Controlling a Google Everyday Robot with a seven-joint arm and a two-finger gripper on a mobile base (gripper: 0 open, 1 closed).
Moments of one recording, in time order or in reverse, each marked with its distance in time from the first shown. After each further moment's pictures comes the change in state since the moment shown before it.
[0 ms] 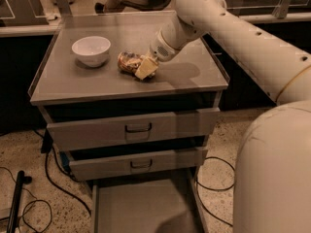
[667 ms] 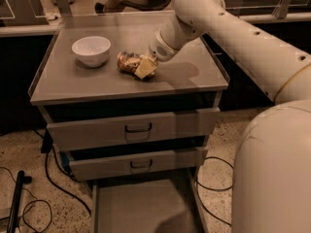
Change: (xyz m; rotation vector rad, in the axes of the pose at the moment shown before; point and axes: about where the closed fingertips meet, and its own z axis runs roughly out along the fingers) arm -0.001 0.001 0.001 -0.004 0.004 -0.004
